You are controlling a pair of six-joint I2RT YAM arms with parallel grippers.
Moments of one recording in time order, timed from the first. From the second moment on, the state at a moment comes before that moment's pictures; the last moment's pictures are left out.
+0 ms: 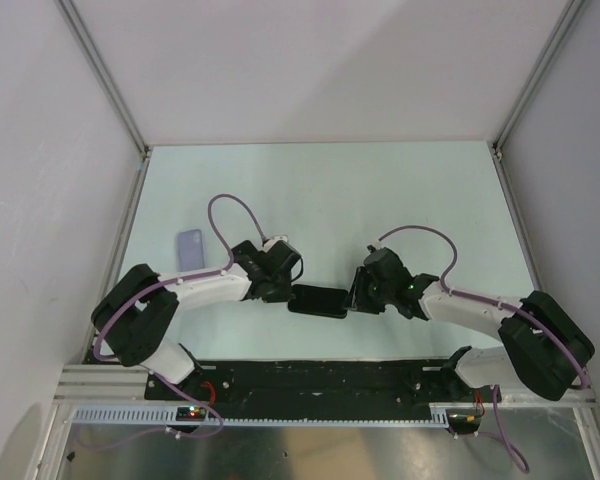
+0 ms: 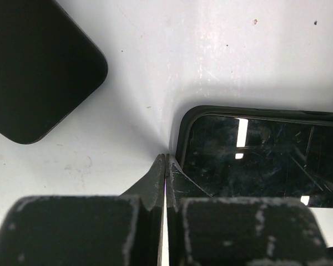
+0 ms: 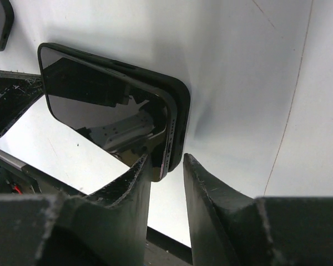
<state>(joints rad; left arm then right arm) -0.80 1.53 0.78 -0.36 -0.17 -0.79 0.73 1.31 0.55 -0.14 -0.11 0.88</state>
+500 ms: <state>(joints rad) -0.80 1.53 0.78 -0.36 -0.17 -0.79 0.82 1.37 0.63 -0.21 0.04 0.88</state>
